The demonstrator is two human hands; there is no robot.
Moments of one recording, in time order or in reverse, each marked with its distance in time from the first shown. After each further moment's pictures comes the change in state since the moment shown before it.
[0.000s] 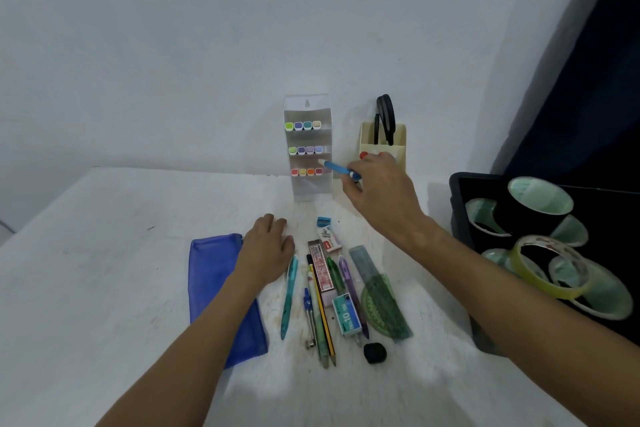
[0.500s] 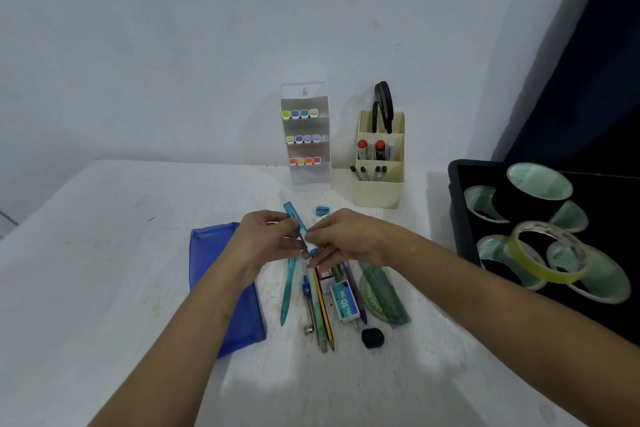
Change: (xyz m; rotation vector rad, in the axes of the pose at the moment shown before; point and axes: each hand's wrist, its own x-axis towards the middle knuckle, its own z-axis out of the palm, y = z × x) left_hand -0.037 0.049 -0.066 -1.161 -0.158 -0.465; right_hand -0.037 -0.031 0.019 0.998 -0.975 0.646
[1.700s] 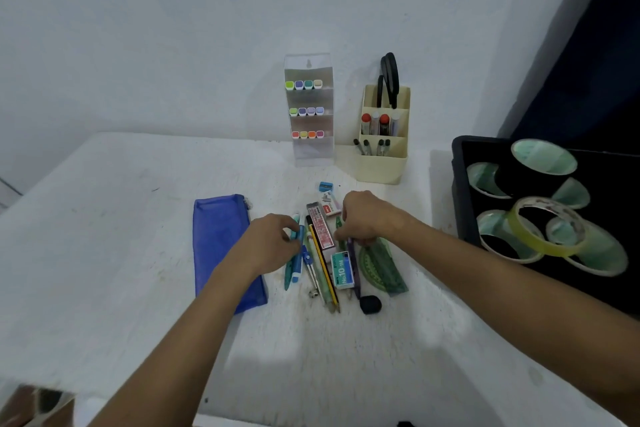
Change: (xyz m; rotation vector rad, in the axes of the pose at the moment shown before) left_hand -0.013 -0.040 -0.004 0.951 -0.048 0.197; right_hand 0.003 0.018 -0.008 -0.914 0.287 0.076
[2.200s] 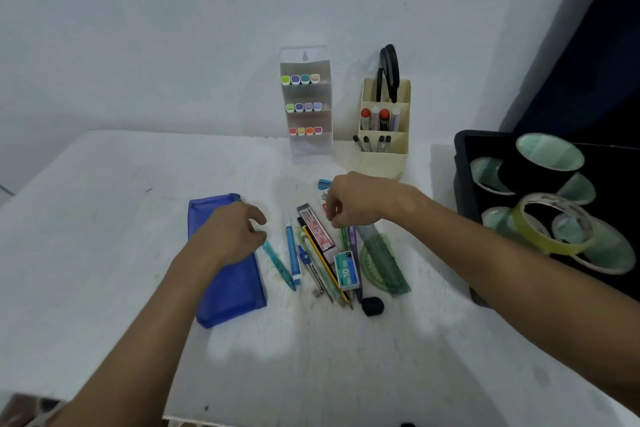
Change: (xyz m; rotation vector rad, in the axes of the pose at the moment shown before) left_hand 0.006 -0.030 -0.037 0.154 0.022 -0.055; right_hand -0.006 -0.012 -0.029 -0.254 0.005 -0.310
